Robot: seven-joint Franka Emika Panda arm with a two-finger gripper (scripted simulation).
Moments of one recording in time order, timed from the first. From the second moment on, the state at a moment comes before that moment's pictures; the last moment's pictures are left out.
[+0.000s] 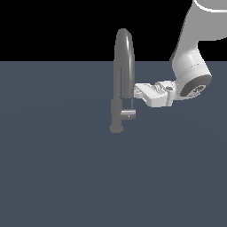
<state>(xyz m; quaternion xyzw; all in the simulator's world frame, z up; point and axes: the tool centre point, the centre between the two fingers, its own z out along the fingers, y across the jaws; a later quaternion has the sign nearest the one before) 0.065 -0.077 0.157 -0.55 0.47 0.51 0.47</state>
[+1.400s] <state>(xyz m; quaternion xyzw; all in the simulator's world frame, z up) 0.040 -0.075 0.145 -0.52 0.48 0.52 0.48</state>
